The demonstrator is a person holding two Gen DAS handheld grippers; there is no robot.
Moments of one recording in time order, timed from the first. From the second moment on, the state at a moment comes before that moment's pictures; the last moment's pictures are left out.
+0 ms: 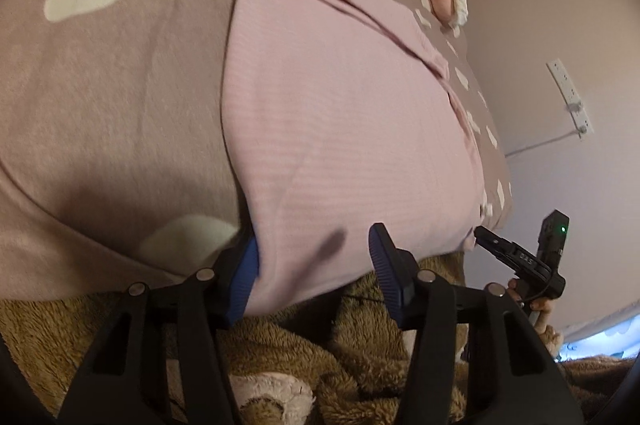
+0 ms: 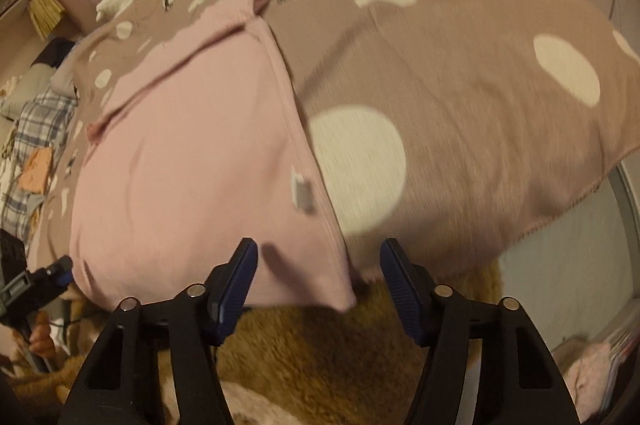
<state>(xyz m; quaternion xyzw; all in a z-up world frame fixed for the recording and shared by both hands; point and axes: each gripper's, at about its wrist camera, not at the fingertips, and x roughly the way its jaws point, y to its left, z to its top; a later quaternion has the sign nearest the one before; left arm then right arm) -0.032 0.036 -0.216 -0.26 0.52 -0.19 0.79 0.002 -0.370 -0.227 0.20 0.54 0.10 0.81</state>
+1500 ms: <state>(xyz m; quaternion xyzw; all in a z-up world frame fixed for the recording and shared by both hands) 0.091 0.088 -0.185 -0.47 0.48 -0.17 0.72 0.122 -0.383 -0.200 0.34 0.45 0.12 0.82</state>
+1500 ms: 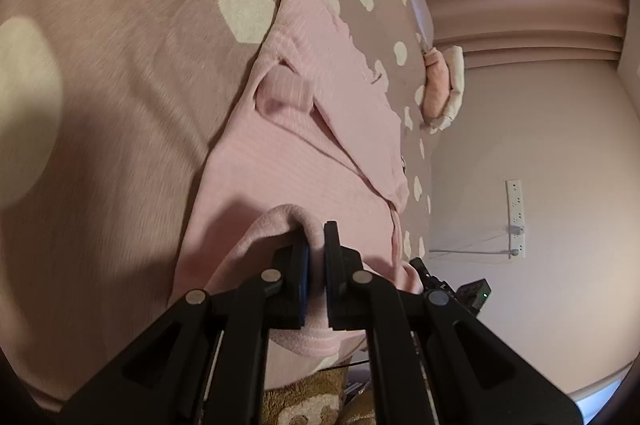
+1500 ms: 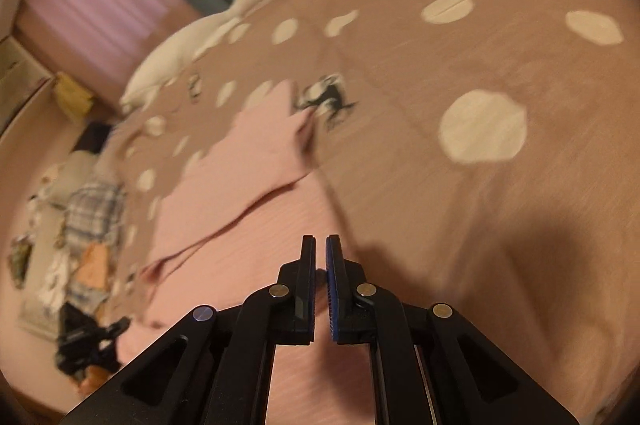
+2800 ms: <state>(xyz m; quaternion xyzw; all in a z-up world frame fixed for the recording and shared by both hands) 0.147 0.043 -0.165 -0.17 0.49 -0.09 0.85 0.120 -0.361 -0.178 0.22 0.47 0.06 0.85</state>
